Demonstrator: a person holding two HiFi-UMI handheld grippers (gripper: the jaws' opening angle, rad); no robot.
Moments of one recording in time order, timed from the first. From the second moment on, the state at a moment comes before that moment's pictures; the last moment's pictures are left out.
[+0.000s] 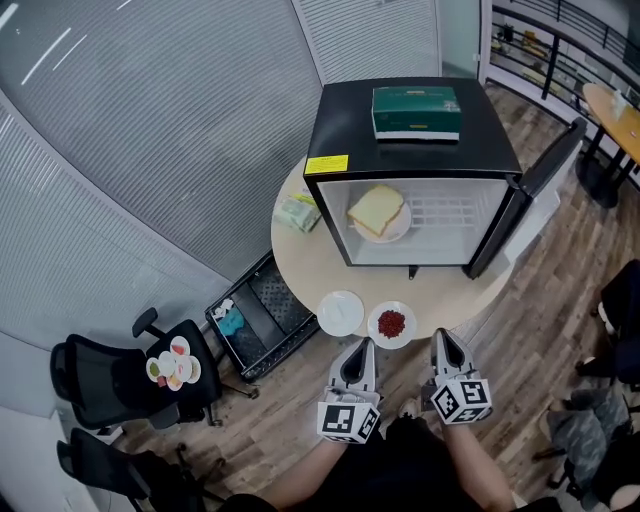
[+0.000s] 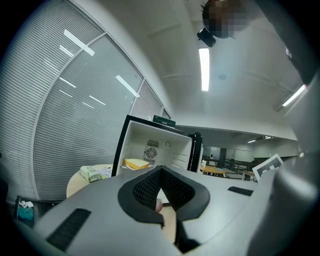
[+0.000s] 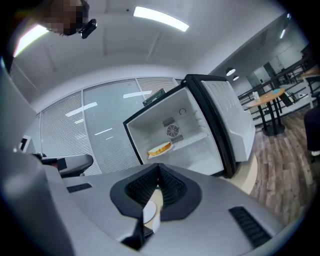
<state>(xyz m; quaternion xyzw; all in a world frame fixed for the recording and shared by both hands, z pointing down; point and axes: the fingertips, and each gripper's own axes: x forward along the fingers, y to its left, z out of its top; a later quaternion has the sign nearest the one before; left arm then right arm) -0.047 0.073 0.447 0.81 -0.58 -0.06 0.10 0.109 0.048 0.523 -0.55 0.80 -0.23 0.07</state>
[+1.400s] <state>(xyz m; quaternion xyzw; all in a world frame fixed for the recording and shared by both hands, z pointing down) -0.073 0.000 0.531 0.83 -0.54 -0.03 0.16 0.033 0.049 0.806 -0.48 0.58 -0.63 0.20</state>
